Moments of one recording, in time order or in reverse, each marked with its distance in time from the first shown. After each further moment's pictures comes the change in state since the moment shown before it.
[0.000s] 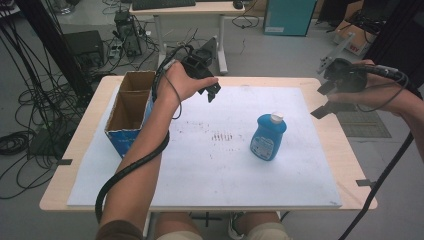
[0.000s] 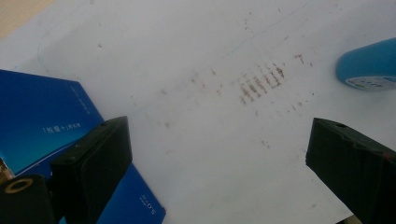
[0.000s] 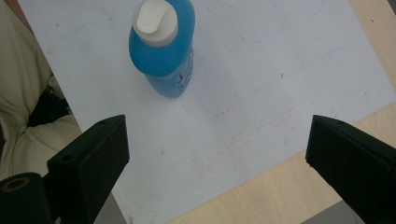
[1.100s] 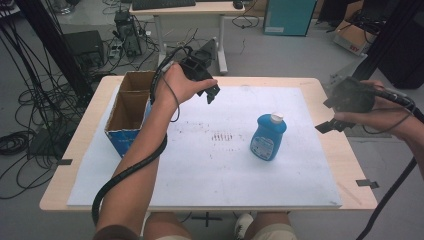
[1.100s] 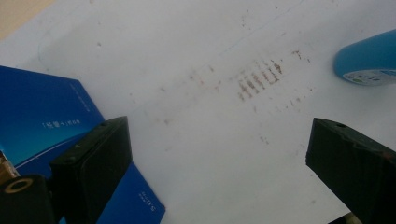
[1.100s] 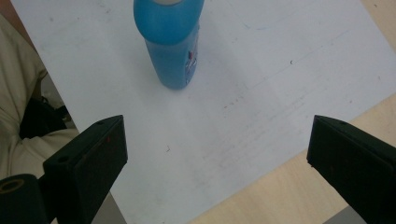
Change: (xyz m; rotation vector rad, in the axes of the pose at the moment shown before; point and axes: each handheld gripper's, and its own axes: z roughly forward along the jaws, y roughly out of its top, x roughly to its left) left arm -0.005 -0.008 -0.003 -0.010 0.002 0.015; right arm 0.023 -0.044 0.018 -0.062 -0.036 0.064
